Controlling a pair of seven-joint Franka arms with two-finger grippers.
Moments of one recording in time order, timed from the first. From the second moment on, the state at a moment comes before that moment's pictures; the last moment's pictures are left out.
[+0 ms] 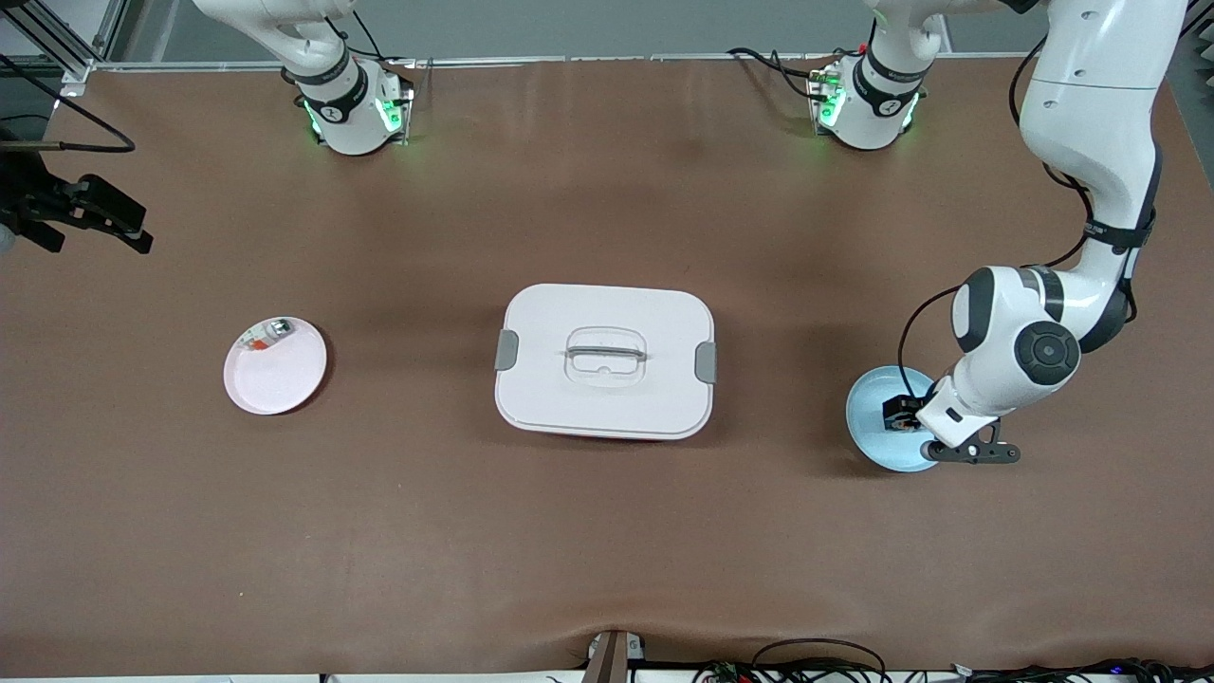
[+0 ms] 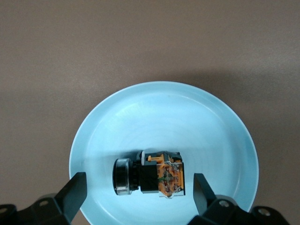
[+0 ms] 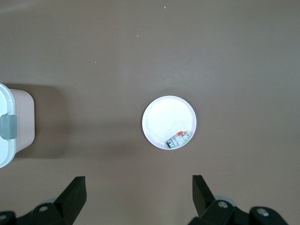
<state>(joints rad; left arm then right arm) 0.01 0.56 -0.07 -1.86 0.12 2.42 -0.07 0.01 -0.04 0.00 -1.56 -0.02 1.55 0.03</state>
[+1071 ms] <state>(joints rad) 0.01 0.62 -0.07 -1.86 0.12 2.45 -0.07 0.01 -0.04 0.00 -1.56 -0.02 1.55 0.03</state>
